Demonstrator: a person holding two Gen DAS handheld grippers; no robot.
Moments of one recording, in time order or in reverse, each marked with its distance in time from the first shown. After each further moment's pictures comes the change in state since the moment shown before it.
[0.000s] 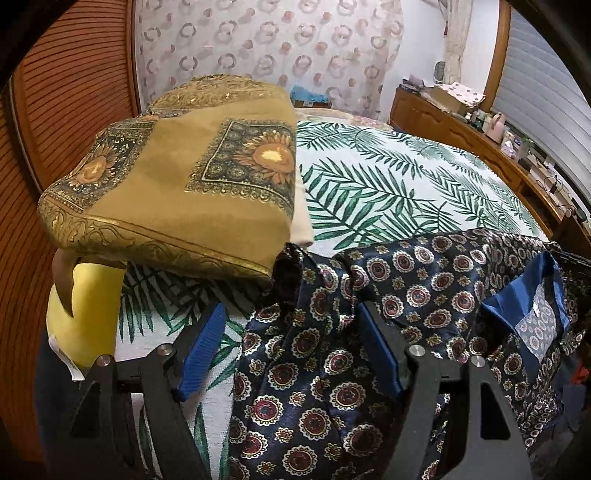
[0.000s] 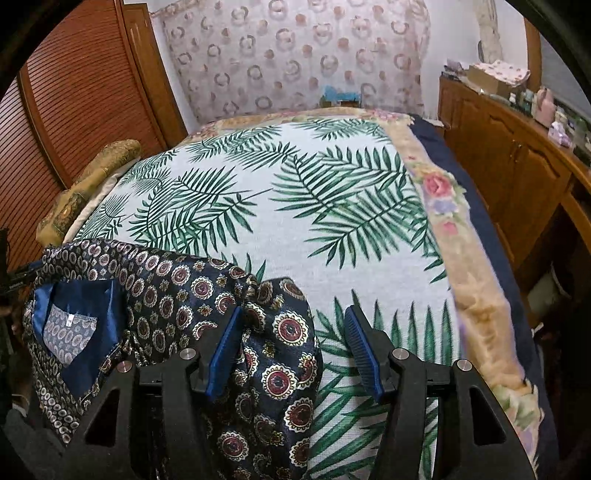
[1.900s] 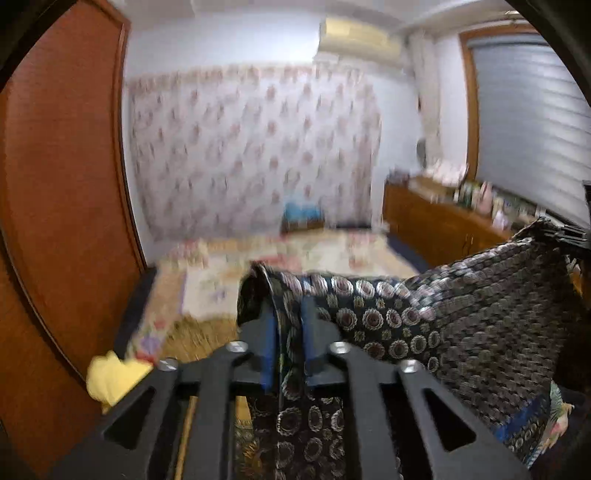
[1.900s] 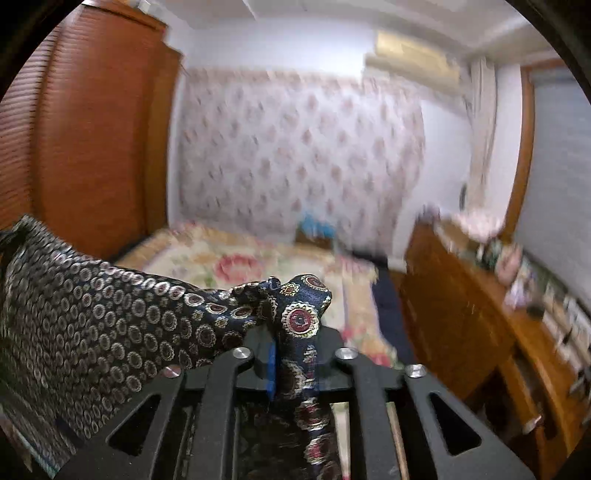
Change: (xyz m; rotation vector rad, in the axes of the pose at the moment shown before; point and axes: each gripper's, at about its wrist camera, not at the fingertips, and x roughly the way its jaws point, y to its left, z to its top) left arm -0.054 -0.022 0.210 0.097 -0.359 0.047; right arm -0.073 0.086 0.175 -0.190 -0.316 -0.265
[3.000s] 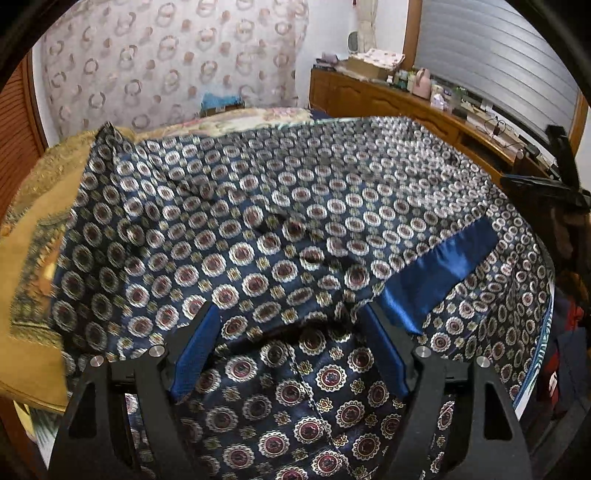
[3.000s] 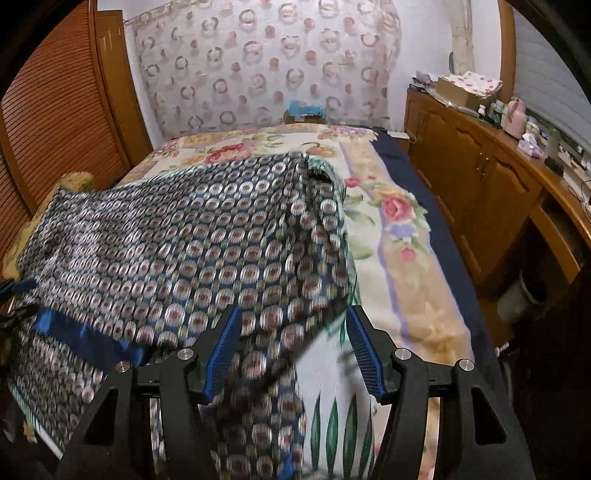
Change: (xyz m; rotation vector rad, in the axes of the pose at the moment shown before) left arm 0.032 -0.115 -0.178 0.134 0.376 -0.257; right arm 0.004 -0.075 -0.191 0.187 0.285 0.123
